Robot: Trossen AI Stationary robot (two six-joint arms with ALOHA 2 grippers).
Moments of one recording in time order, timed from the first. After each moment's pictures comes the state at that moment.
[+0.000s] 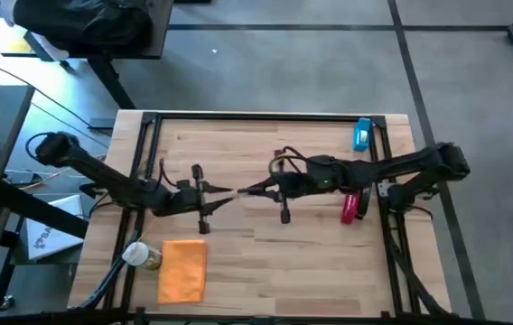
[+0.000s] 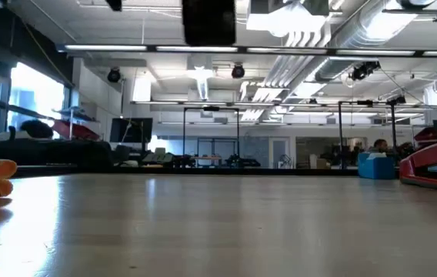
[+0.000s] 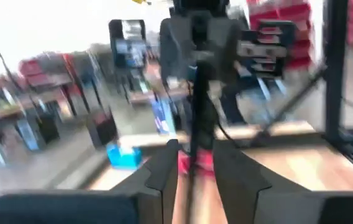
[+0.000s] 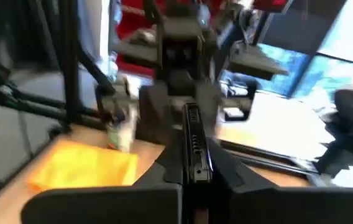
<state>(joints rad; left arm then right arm) -0.47 1.03 0.69 0.23 -0.63 0.06 0.15 1.44 1.20 0.07 0.14 -0.25</state>
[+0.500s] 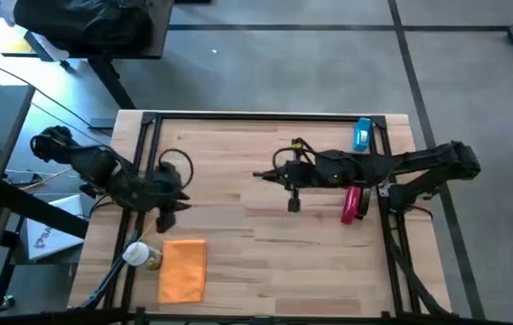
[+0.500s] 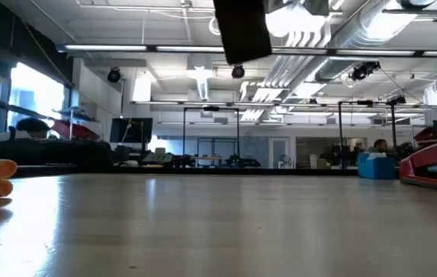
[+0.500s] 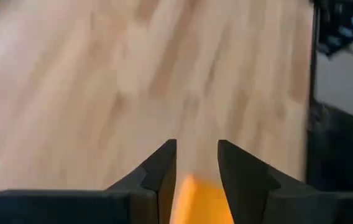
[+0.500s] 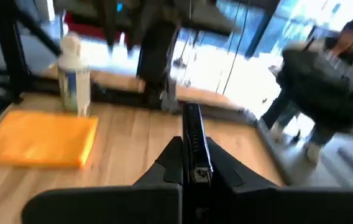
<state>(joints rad) -0.51 1.13 1.45 -1.35 -0.24 -0.86 0.13 1.39 1.20 -0.15 0.23 -0.13</state>
